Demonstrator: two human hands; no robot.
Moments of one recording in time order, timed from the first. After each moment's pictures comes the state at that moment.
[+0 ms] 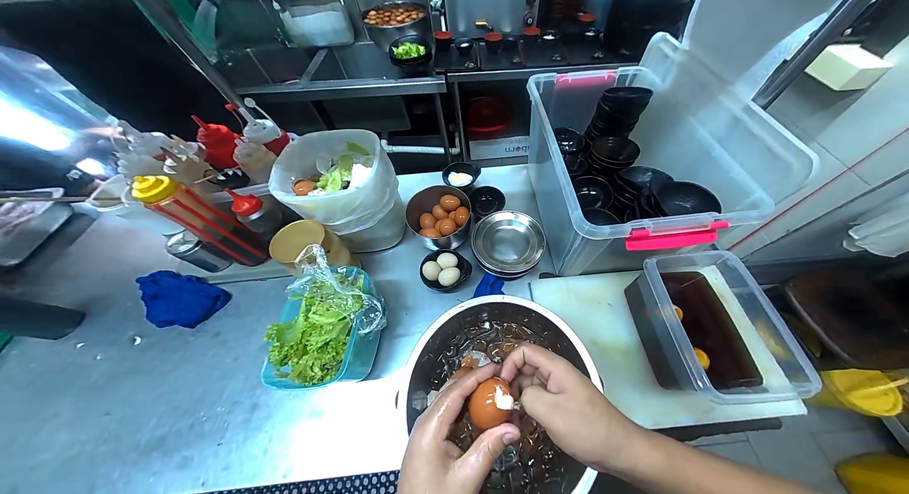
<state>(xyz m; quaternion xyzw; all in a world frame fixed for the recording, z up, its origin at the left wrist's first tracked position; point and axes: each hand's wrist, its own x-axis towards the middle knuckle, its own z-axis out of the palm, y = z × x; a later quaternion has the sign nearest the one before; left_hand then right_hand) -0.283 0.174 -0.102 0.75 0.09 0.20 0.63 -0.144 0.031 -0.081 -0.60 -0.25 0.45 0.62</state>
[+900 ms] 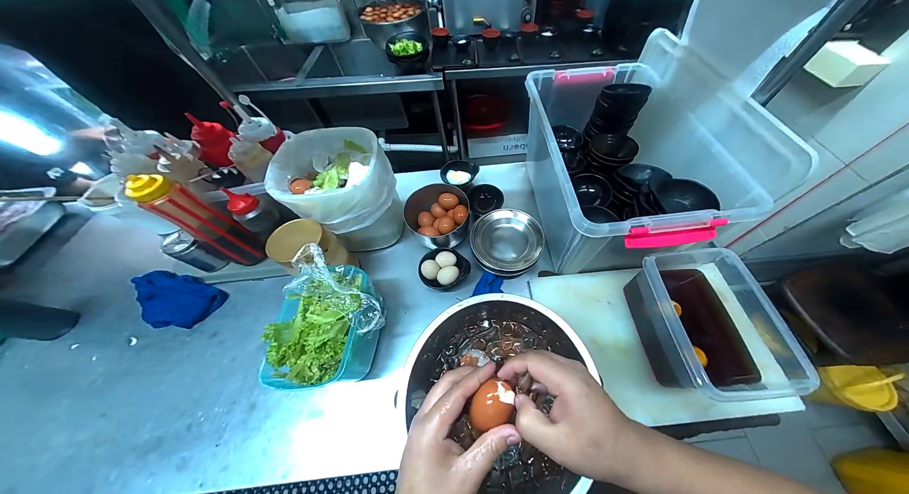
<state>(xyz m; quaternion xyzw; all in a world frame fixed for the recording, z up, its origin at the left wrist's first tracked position) -0.282 0.177 -0.107 0.76 0.09 0.21 0.60 -0.148 0.023 -0.092 -0.70 -0.43 0.20 0.54</state>
